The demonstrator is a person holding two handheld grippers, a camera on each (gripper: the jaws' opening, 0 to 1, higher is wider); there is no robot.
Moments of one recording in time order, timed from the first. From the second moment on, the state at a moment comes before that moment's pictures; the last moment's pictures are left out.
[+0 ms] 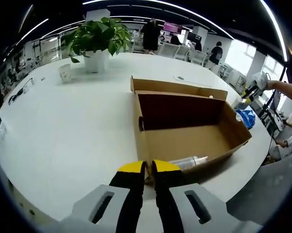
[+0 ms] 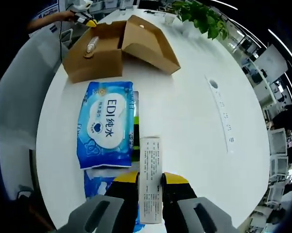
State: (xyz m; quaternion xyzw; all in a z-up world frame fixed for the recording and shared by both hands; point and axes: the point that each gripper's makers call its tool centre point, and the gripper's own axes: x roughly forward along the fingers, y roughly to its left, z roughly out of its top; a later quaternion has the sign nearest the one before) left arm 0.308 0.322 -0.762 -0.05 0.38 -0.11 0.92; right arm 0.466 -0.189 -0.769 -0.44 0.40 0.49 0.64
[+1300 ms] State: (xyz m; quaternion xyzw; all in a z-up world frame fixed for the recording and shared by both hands) left arm 0.309 0.323 -0.761 -0.05 0.38 -0.11 0.92; right arm 0.464 -0.236 -0.790 -0.53 0.42 0.46 0.58
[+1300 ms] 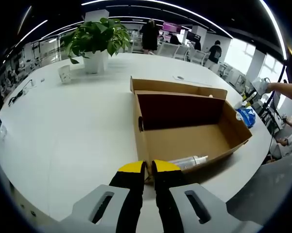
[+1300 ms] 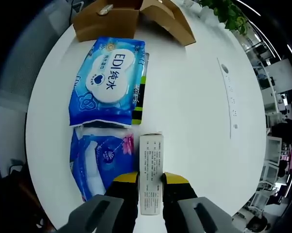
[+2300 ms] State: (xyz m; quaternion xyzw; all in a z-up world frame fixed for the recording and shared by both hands) left arm 0.310 0.322 -0.760 -0.03 0.39 -0.11 0.92; right arm 0.471 -0.233 -0.777 -0.51 0.40 0.43 0.62
